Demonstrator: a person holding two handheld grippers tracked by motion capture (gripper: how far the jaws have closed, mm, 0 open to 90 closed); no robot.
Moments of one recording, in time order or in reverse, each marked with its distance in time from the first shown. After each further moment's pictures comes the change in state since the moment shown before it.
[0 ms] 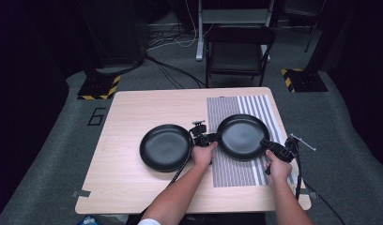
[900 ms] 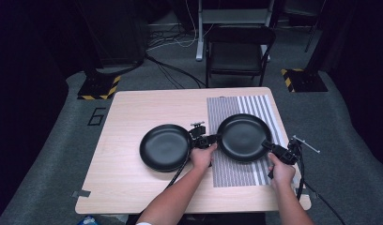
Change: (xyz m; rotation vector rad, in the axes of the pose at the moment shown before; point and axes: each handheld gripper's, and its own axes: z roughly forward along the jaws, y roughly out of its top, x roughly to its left) left arm -0.006 -0.006 -0.016 -0.012 -0.040 0.021; right arm 0.003 -0.004 -0.019 -0.005 0.047 -0.066
